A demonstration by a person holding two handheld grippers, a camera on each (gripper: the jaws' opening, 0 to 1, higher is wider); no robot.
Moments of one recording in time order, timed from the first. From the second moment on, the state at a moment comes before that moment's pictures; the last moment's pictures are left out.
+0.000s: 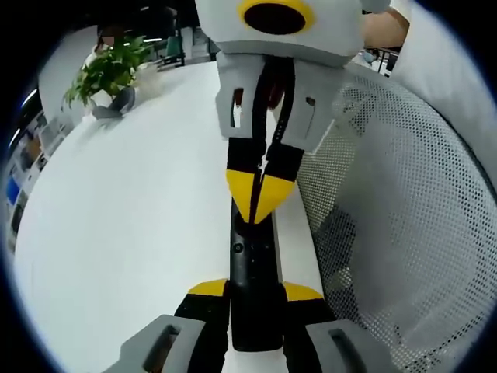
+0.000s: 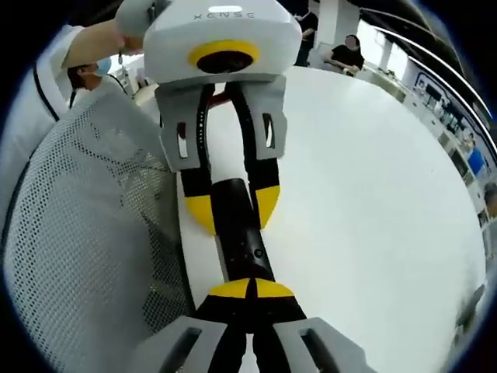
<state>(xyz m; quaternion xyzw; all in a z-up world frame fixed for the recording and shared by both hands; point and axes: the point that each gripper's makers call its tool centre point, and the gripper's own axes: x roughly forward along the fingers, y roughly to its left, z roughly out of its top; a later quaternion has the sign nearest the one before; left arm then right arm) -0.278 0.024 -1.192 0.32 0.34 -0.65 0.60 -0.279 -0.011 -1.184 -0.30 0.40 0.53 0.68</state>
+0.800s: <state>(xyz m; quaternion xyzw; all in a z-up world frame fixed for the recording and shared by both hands) -0.277 0.023 -1.192 0.31 0.34 -0.65 0.60 -0.280 -0.003 -1.184 -0.37 0.36 0.54 0.66</state>
